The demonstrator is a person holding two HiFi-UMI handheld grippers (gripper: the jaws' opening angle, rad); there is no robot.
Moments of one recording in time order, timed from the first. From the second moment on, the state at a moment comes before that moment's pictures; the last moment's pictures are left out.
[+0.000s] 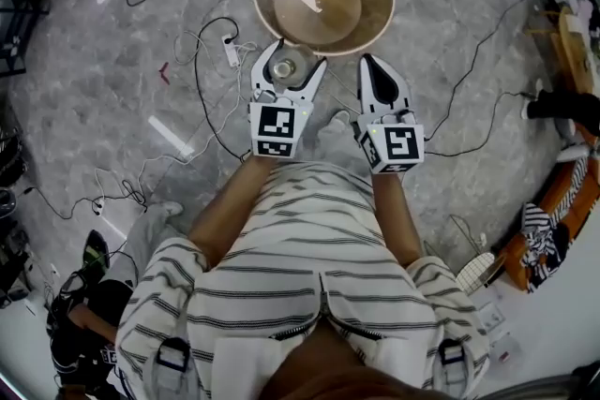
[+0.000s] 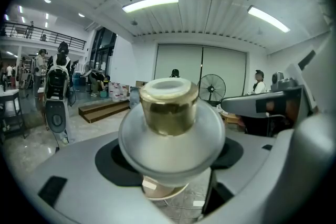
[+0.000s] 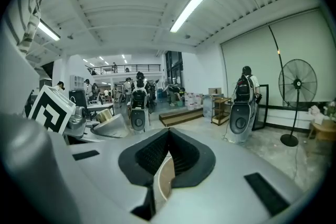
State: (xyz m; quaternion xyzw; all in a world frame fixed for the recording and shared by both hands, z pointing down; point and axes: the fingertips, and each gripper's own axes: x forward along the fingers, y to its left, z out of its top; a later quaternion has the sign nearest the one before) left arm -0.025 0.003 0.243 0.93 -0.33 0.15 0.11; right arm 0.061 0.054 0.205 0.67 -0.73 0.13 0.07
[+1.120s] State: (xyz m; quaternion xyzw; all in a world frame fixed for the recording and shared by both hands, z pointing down) left arm 0.023 -0.058 0.432 0.86 -0.43 0.23 0.13; right arm 0.117 -0.035 0.392 0.56 -0.80 0.21 0.09
